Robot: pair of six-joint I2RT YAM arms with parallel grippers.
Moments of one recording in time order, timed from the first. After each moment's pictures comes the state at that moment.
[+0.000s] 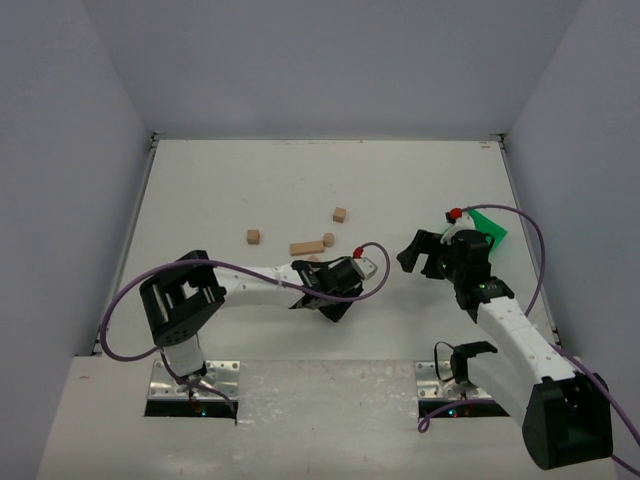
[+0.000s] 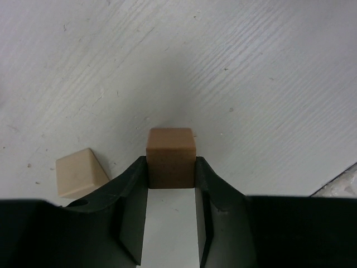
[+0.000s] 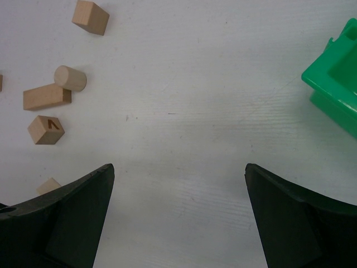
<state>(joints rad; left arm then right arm) -1.07 1.73 0.99 -0.35 -0.11 -0.32 0.14 0.91 0.37 -0.05 -0.18 0.38</state>
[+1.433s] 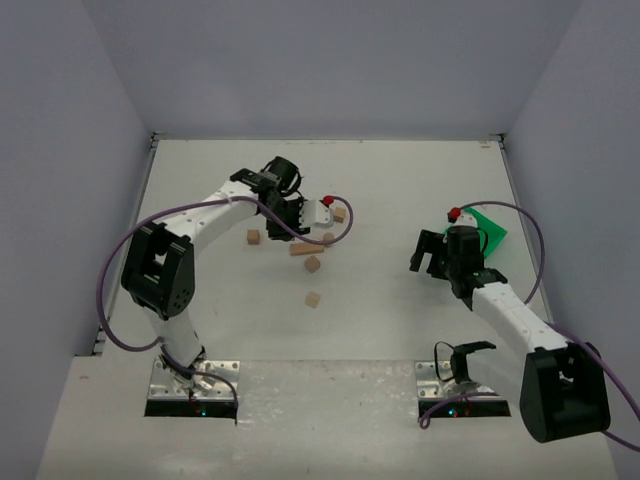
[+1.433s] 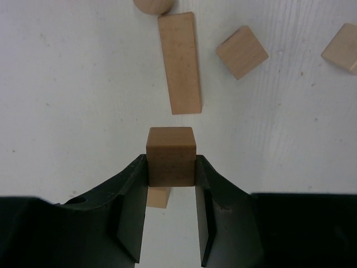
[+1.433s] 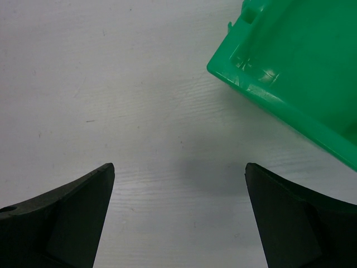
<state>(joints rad) -0.47 1.77 1.41 -0.86 0.28 1.03 0.14 1.05 0.41 -0.11 0.07 0.33</state>
